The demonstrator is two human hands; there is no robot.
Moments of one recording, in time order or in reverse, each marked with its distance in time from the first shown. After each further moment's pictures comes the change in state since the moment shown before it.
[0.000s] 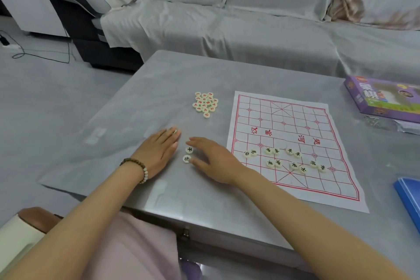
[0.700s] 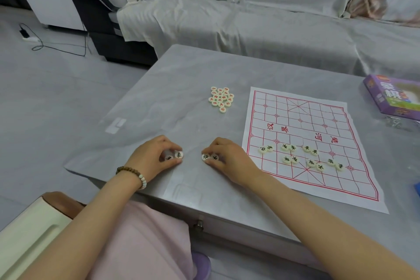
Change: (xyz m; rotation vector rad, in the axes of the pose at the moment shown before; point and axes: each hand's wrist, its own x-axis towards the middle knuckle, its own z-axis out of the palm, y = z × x) left_hand -0.053 -0.013 -0.012 -0.245 0.160 -0.072; right_hand -0.005 0.000 0.016 -0.009 0.065 -0.041
